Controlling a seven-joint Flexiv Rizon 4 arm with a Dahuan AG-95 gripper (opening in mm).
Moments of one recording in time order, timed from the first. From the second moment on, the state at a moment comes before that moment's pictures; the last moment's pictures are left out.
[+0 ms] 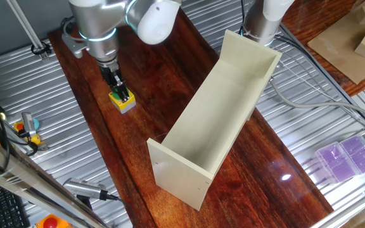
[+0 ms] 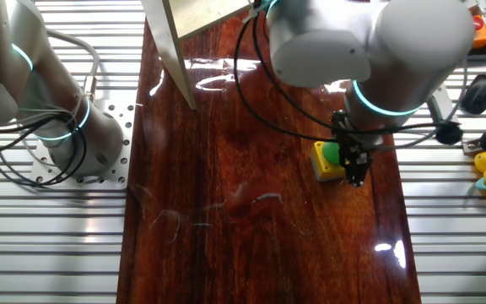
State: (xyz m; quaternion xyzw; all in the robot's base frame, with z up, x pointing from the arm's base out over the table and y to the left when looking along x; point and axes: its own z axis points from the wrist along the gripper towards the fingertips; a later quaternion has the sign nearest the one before) arm 0.559 -0.055 0.063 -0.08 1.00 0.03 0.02
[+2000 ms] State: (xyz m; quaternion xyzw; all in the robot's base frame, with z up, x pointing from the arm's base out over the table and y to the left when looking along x) arm 0.547 -0.047 0.107 -0.10 0.99 0.02 0.01
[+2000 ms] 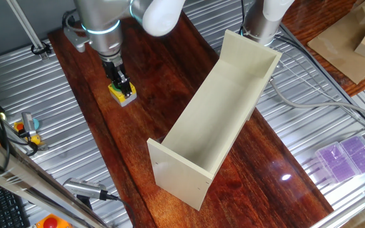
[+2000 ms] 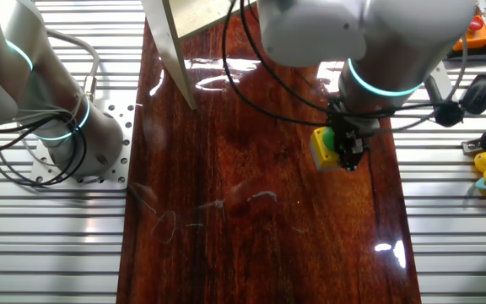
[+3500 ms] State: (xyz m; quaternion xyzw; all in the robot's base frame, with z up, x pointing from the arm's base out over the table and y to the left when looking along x) arm 0.543 -0.072 0.146 -0.24 0.97 0.03 0.00
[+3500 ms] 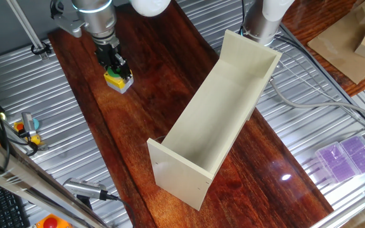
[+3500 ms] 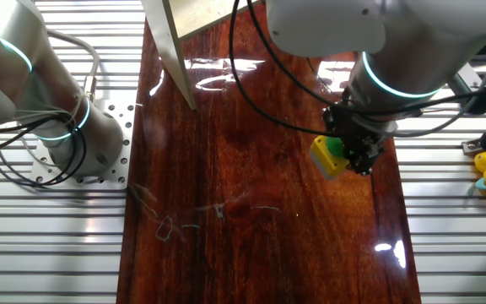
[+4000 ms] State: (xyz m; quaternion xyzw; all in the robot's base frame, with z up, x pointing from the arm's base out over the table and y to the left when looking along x) arm 0.542 -0.072 0.146 -0.22 0.97 0.03 0.00
